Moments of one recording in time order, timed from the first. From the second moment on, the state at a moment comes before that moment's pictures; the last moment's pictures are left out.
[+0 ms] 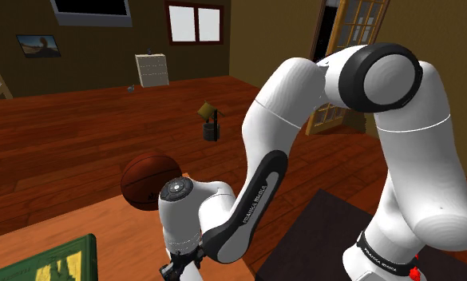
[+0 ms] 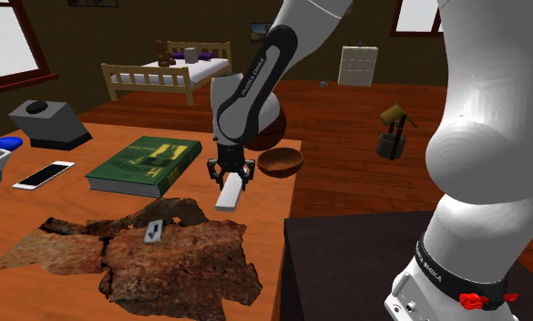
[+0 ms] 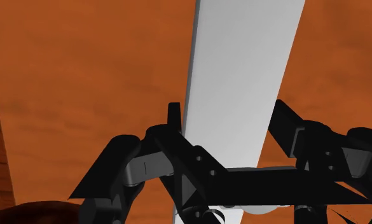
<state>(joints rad) 0.33 0.54 0.41 -2.17 -0.39 2.64 1.12</state>
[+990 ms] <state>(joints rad) 0.25 0.36 0.51 -2.19 -0.26 2.50 1.03</state>
